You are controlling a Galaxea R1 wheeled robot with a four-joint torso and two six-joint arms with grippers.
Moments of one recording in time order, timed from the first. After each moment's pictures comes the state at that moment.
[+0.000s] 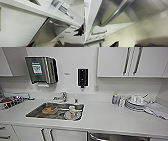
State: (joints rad) left arm 0.88 1.56 -0.84 0.16 -0.11 -0.19; right arm -0.75 1.88 -1.29 0.52 -0.35 0.39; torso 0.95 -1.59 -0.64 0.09
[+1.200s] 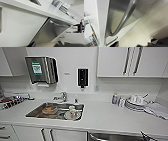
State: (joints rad) left arm 0.88 1.56 -0.85 0.16 -0.11 -0.19; right arm -0.68 1.97 -1.27 0.53 -0.29 0.83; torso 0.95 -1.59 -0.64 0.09
